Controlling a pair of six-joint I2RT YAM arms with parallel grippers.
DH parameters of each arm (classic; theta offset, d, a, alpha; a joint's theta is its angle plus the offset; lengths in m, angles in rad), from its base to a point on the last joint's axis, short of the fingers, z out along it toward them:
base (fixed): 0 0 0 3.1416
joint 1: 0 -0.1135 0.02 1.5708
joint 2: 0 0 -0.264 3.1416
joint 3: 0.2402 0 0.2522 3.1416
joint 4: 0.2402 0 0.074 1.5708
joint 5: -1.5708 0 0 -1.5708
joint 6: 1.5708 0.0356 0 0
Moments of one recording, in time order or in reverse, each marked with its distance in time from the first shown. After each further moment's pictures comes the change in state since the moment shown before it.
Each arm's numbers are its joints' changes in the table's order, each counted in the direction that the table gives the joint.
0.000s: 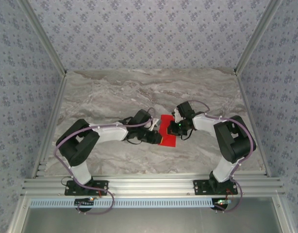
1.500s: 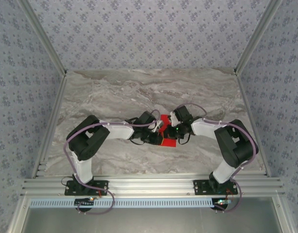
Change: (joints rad) left arm 0.016 0.116 0.034 0.016 0.062 0.019; right arm -0.083 -0.053 -0.068 -0.085 0.050 0.029
